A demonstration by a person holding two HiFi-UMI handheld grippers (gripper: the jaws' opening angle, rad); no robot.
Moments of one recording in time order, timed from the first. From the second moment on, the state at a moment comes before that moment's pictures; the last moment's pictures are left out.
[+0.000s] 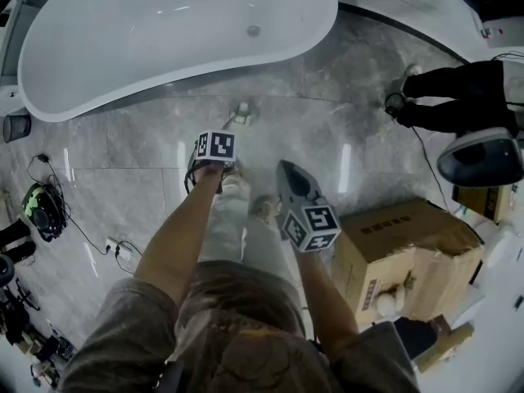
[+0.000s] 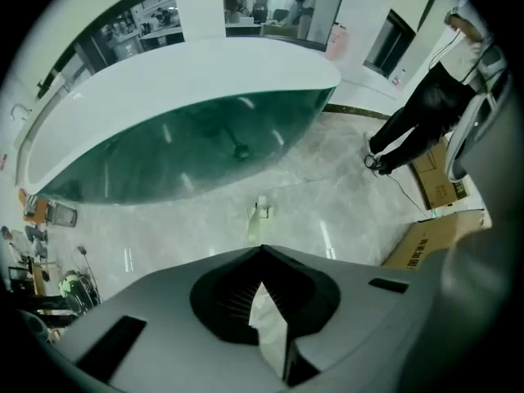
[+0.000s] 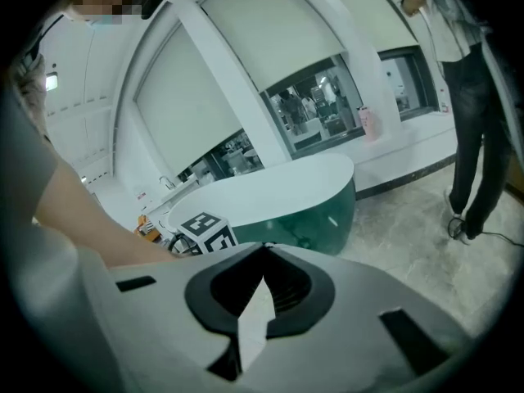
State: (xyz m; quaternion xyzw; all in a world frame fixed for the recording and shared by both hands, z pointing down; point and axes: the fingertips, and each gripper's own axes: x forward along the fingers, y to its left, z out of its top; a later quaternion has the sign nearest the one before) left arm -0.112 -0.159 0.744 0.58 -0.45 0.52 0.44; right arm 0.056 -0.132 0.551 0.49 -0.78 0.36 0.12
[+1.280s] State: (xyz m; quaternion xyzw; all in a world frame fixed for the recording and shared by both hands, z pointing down) left arm -0.057 -0.135 0.277 0.88 -0.40 0.17 0.18; right arm 0.028 -0.092 0.243 0.33 -0.93 0.18 0.04
